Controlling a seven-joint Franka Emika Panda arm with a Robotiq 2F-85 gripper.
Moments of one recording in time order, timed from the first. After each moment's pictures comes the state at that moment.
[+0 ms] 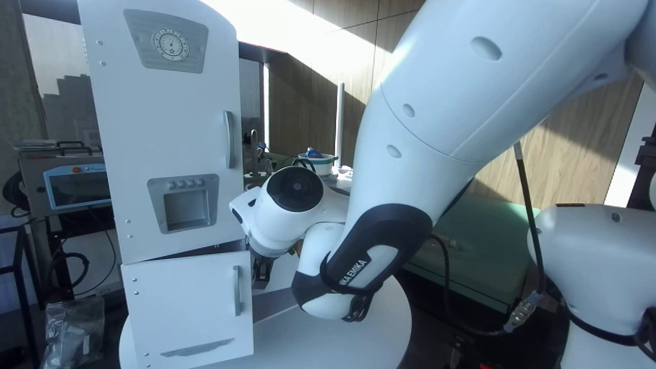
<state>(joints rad) 1.83 0.73 -1.31 -2.46 -0.07 3.20 -0.18</state>
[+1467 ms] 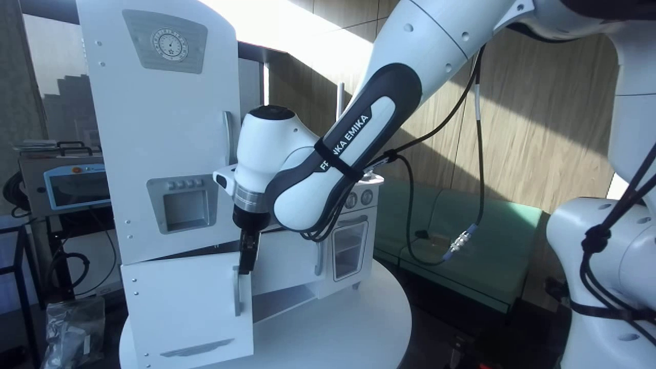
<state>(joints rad) 0.93 0.20 -0.48 -2.24 -0.35 2.79 -0.36</state>
